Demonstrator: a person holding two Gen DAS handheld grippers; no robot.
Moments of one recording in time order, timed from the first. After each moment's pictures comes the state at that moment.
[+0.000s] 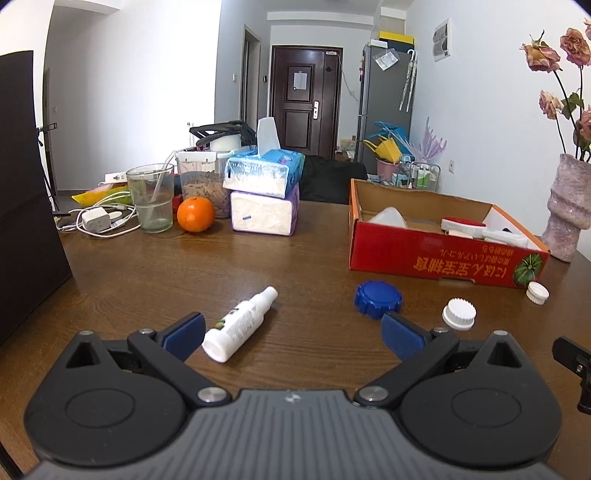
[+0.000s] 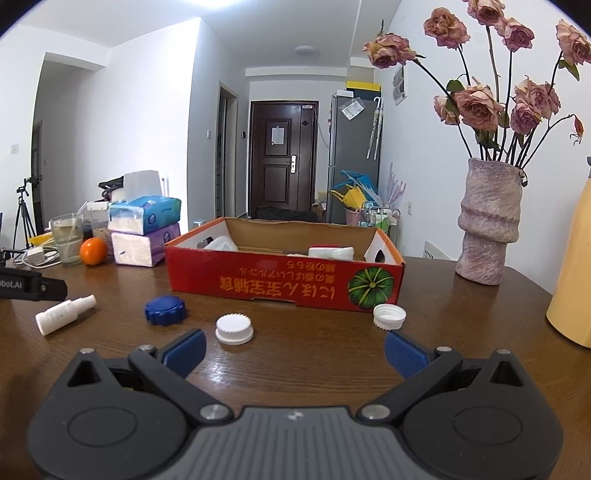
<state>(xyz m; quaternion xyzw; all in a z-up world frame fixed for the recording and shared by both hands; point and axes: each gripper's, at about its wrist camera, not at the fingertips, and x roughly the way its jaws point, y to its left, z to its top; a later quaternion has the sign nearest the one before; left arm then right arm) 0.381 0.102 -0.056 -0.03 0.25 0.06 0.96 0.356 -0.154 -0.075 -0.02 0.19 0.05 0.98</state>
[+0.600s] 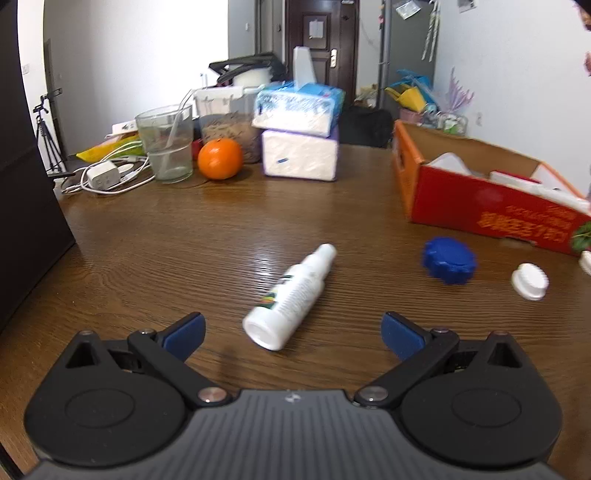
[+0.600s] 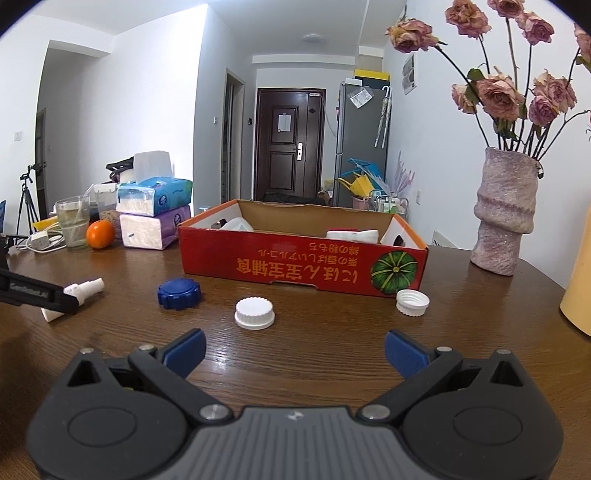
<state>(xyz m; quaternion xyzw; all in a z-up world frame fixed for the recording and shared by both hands) 0.434 0.148 -0.092 -0.02 0.34 0.09 0.93 0.367 -0.134 -0.086 -0.03 0.21 0.06 0.98</state>
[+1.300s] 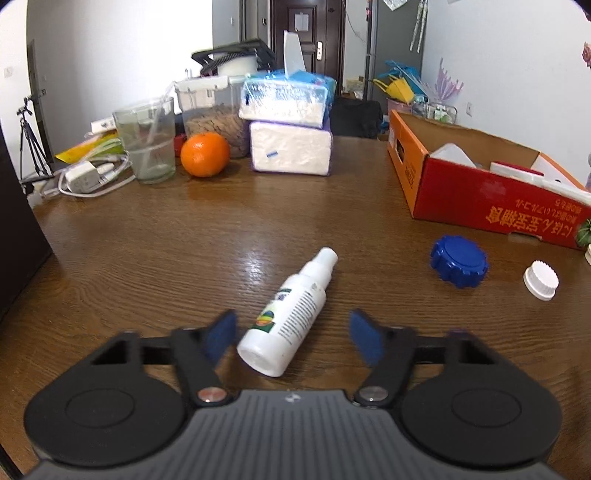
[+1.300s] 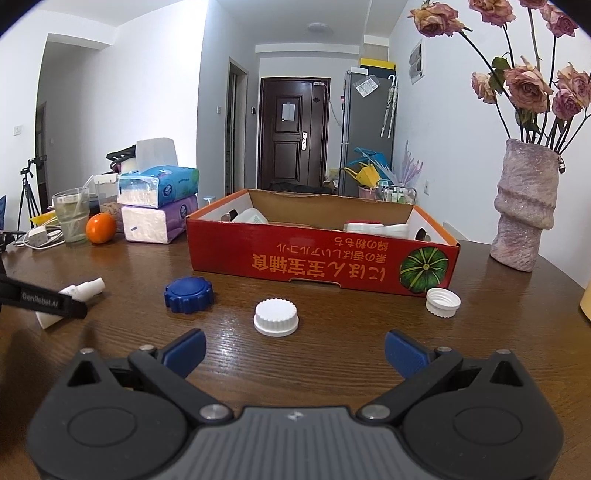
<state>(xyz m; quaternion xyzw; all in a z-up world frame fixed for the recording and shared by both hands) 0.458 0.155 -0.102 -0.02 0.36 0.06 0.93 0.399 -0.110 -0.092 -0.02 0.23 0.06 0.97</state>
